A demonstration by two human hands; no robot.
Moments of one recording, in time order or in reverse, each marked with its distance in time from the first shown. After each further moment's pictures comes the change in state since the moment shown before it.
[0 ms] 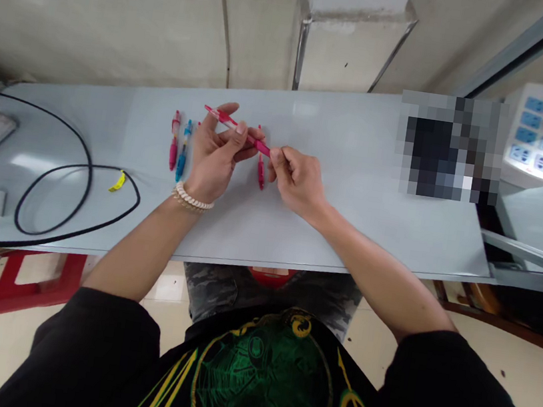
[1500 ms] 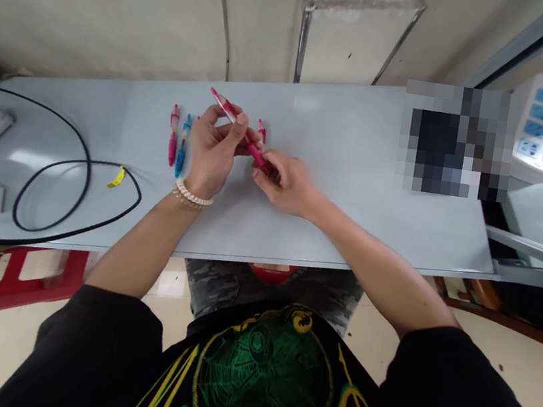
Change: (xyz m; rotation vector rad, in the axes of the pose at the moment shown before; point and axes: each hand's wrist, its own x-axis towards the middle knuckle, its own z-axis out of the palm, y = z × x) left_hand -0.004 0.010 0.012 0.107 0.053 0.057; right_hand 0.000 -0.001 0.007 -0.049 -0.265 -0.050
